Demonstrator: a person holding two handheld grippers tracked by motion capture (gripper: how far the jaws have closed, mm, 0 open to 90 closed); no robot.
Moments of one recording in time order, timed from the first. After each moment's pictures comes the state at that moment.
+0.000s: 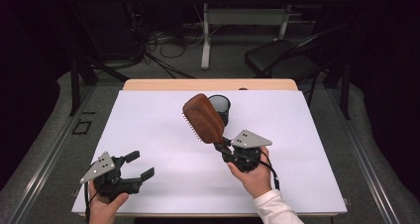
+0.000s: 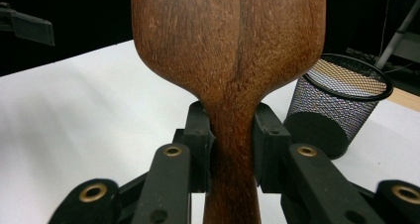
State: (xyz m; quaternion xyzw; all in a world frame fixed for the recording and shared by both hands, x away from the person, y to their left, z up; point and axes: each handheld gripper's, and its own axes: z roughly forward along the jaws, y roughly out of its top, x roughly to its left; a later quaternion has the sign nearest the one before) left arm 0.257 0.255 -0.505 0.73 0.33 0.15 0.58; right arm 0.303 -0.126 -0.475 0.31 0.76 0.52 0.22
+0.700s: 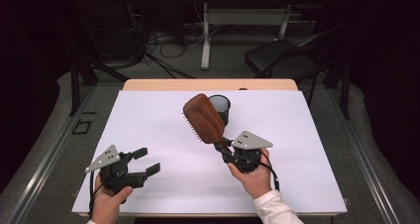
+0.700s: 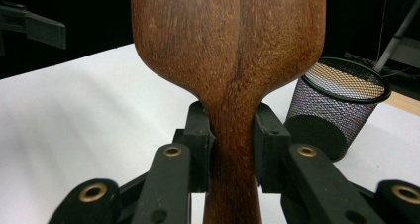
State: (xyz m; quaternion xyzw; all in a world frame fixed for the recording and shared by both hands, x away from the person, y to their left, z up) left arm 0.274 0.237 -0.492 0.73 0.33 0.09 0.59; right arm 0.302 -0.127 -0.475 0.31 0.76 0.52 0.23
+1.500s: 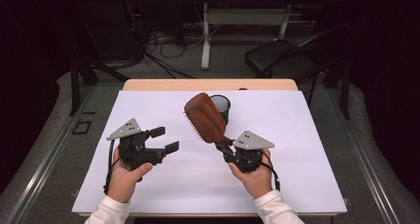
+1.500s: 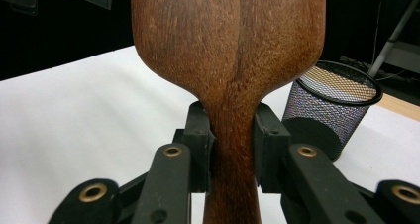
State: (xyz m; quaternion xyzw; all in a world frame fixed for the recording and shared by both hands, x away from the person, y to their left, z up) left arm 0.314 0.190 -0.443 0.74 0.33 0.07 0.58; right arm 0.301 -0.130 -0.474 0.31 0.76 0.53 0.24
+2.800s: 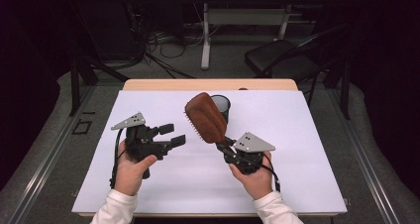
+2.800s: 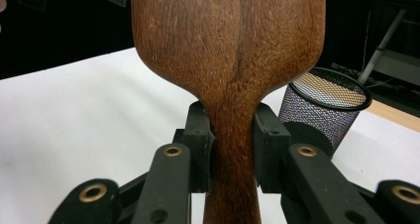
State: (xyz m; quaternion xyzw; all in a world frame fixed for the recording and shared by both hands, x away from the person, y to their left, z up) left arm 0.324 0.177 -0.434 0.71 0.35 0.00 0.61; right arm 0.296 -0.130 -0.473 0.30 0.75 0.53 0.25
